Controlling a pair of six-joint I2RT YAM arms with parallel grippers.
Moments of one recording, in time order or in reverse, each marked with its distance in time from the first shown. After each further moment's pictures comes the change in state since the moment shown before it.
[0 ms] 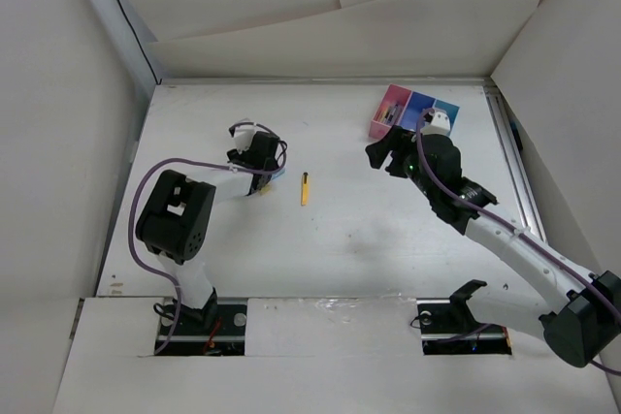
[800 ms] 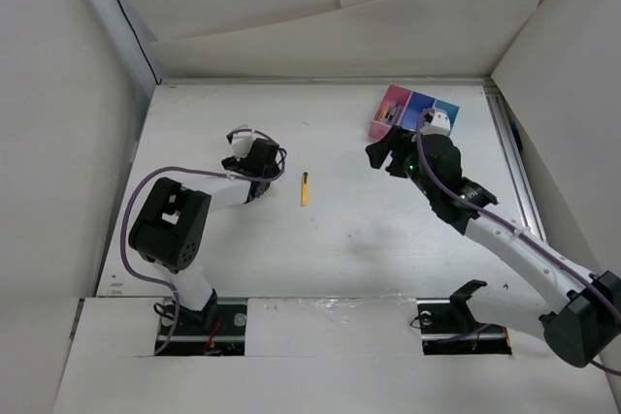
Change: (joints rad) left arm -0.031 -0.072 -0.067 -0.019 -0.024 -0.024; right arm 0.000 0.000 0.000 0.000 -0.001 0.000
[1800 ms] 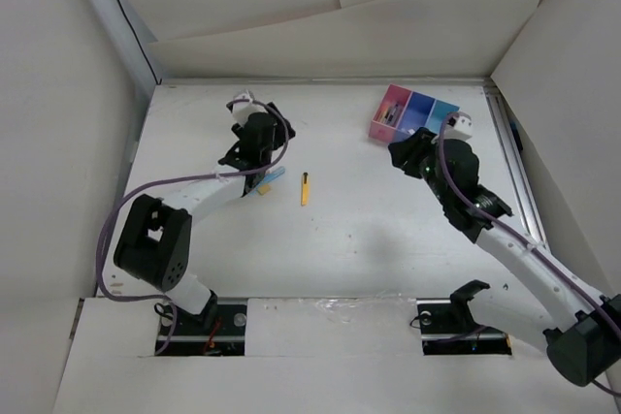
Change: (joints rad) left arm -0.008 -0.106 0.161 0.254 0.208 -0.022; right arm -0.083 -0.136 -0.060 0.000 0.047 0.048
